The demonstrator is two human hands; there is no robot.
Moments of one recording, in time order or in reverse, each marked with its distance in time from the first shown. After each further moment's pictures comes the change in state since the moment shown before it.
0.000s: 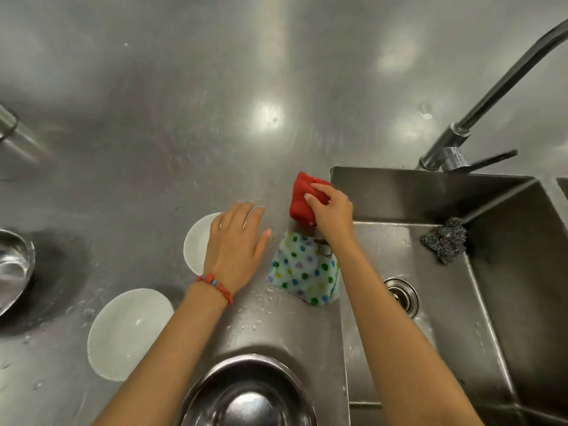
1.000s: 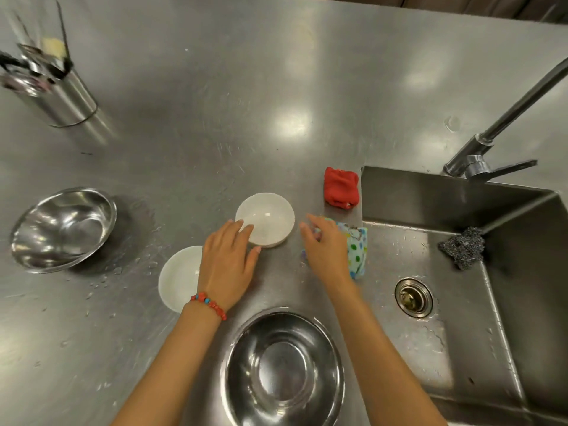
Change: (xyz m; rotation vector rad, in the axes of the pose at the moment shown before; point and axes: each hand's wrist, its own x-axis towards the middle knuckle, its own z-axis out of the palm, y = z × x) left_hand -0.105 -0.041 -0.036 -0.032 0.052 -0.184; right_hand -0.134 -0.027 0.034 -0.049 -0.116 -0.080
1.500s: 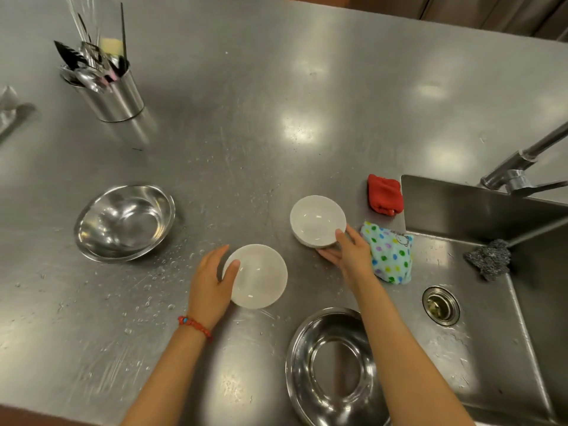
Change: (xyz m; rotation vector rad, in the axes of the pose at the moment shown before) left_hand -0.051 -0.116 -0.023 -0.581 0.034 -0.441; right_hand -0.004 -0.017 0.054 0.761 -0.057 0.512
